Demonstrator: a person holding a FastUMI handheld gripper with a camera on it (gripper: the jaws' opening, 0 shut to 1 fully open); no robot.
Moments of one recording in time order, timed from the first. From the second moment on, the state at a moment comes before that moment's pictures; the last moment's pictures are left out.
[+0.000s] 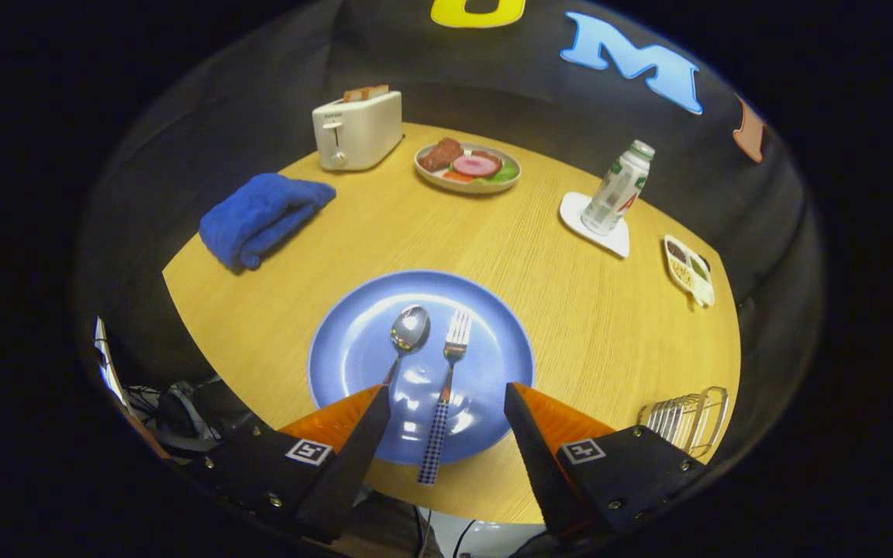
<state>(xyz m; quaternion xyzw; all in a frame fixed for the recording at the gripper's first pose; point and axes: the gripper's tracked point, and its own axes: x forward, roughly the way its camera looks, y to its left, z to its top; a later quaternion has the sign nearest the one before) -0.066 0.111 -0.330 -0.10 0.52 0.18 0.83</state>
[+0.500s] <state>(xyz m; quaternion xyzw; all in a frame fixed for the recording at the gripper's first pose) -0.070 0.103 -0.372 -0.13 0.59 0.16 0.78</state>
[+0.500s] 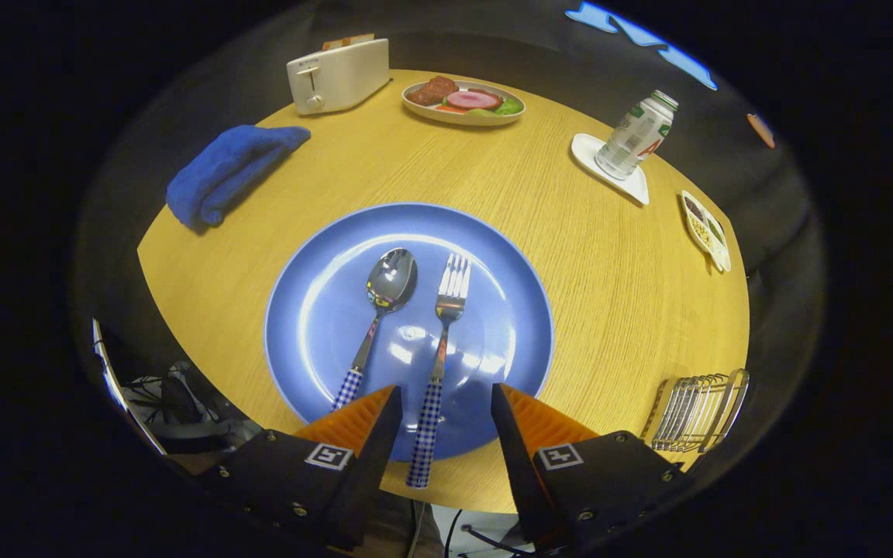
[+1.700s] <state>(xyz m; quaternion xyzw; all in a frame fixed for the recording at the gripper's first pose) -0.081 0.077 -0.338 -0.09 0.68 0.23 0.69</state>
